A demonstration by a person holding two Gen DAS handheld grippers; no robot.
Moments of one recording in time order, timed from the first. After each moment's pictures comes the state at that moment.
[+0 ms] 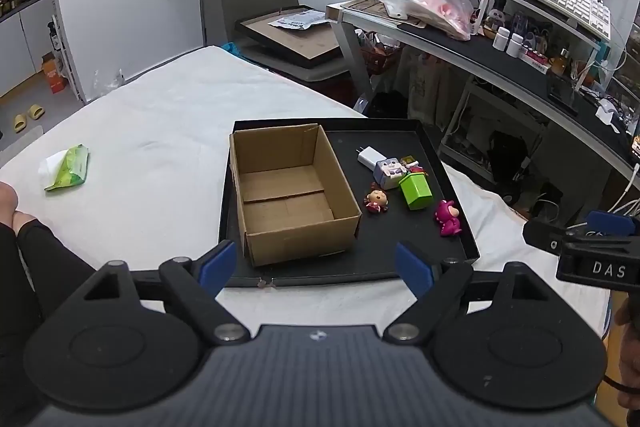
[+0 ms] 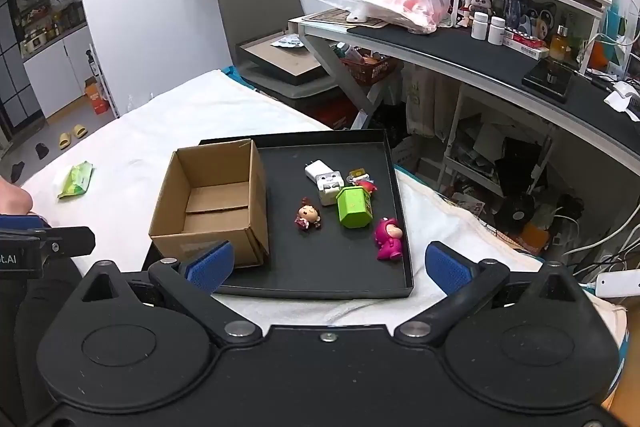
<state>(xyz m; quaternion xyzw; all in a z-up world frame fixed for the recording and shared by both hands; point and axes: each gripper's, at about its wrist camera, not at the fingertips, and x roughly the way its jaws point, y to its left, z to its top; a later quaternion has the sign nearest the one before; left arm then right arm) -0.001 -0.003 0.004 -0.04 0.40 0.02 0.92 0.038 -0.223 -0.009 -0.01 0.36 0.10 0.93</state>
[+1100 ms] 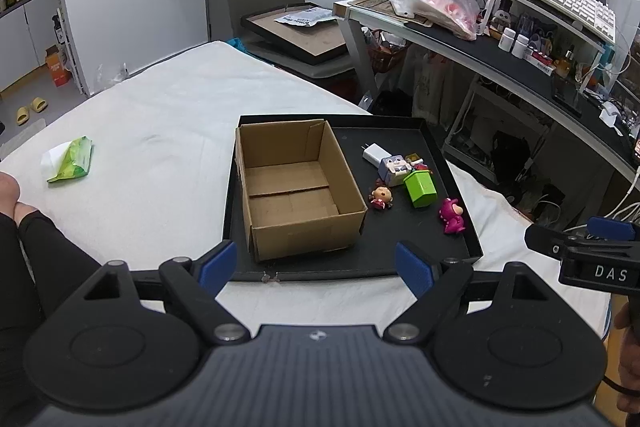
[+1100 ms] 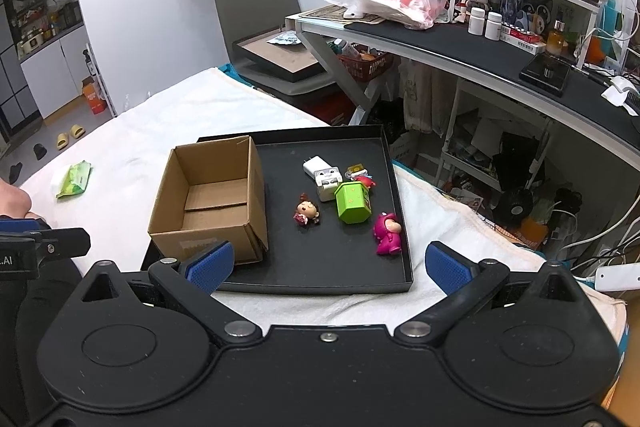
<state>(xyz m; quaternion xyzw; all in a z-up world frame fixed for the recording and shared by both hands) 0.000 0.001 0.001 -0.05 0.40 0.02 0.91 0.036 -0.221 -0.013 0.00 0.37 0.10 0.93</state>
